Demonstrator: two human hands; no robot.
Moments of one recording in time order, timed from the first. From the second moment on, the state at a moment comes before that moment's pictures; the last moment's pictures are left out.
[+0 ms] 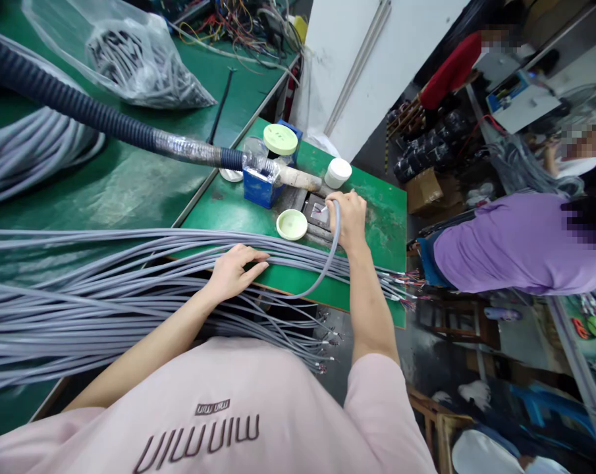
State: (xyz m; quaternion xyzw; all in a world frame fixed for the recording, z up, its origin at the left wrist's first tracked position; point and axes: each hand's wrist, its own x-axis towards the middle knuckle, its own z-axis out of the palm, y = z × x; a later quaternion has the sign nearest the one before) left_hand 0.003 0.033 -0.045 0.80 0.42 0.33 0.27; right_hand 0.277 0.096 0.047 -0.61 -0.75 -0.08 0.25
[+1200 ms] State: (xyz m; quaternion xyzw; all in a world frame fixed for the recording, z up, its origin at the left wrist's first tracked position) left_hand 0.003 0.034 -0.045 0.80 0.41 0.34 0.27; right_hand 0.307 0.113 0.030 -0.62 -0.74 -0.05 0.27
